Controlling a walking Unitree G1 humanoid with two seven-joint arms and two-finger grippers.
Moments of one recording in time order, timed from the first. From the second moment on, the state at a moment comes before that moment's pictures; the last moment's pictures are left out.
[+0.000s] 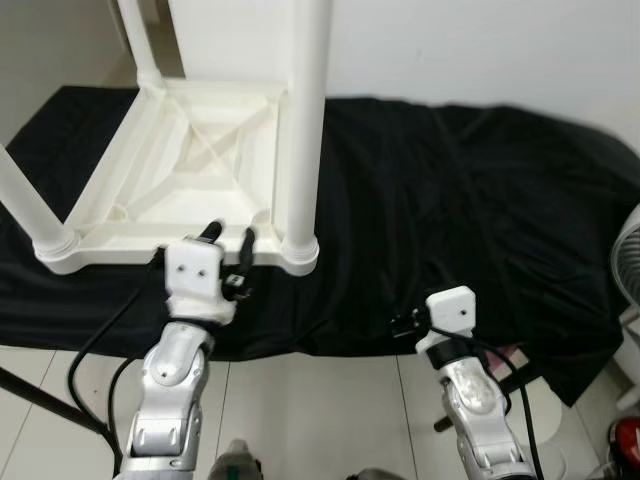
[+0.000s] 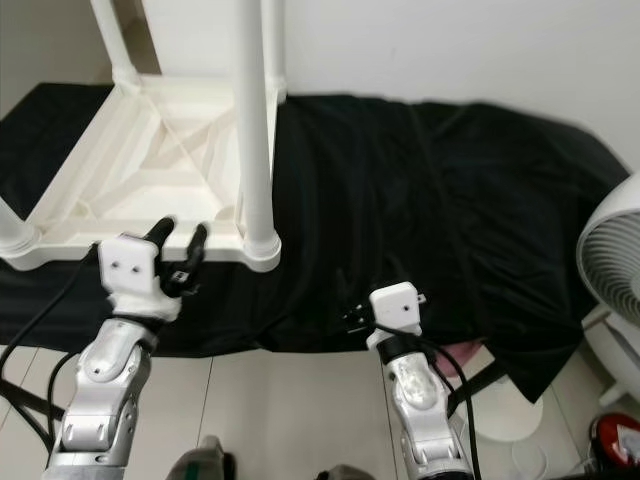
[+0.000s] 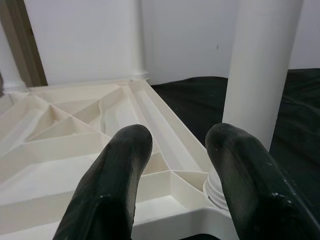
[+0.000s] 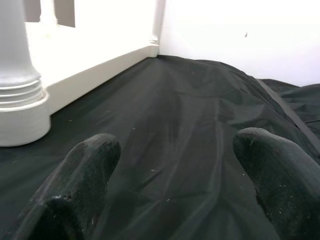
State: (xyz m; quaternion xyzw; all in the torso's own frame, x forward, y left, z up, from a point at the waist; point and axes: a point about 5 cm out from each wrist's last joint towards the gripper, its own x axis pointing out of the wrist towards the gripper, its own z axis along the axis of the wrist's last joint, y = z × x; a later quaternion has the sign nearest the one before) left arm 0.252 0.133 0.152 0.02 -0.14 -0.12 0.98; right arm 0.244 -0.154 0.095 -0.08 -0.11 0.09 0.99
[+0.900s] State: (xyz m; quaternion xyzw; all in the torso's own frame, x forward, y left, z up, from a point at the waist) left arm 0.254 0.136 0.149 0.02 -0.12 -0.12 0.99; right arm 0.248 -0.158 0.088 -0.08 -0.09 0.08 0.99
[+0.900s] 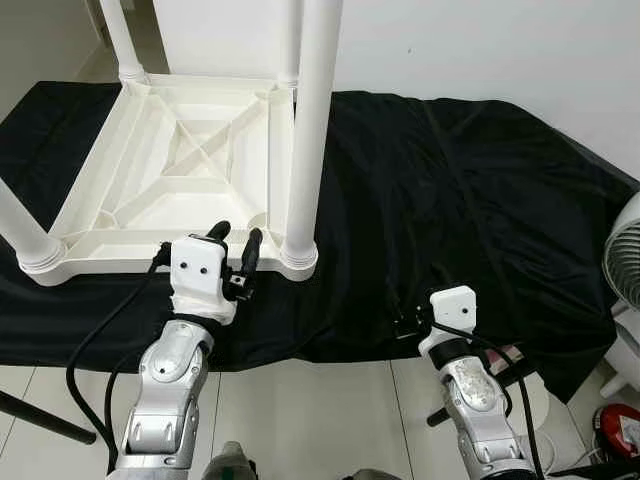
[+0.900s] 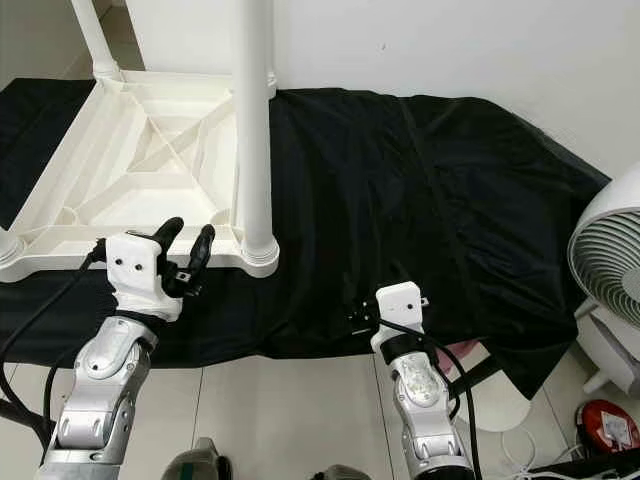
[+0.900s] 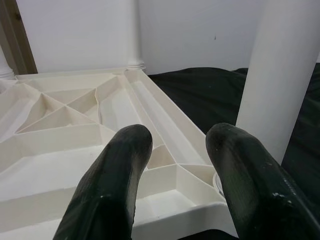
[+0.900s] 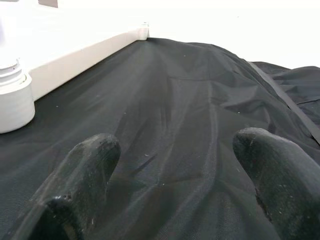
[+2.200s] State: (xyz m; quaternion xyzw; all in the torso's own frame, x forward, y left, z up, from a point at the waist) left arm 0.254 0.134 0.146 0.00 -0.11 -0.12 0.99; right arm 0.248 -0.161 0.085 -0.09 -0.08 0.08 0.99
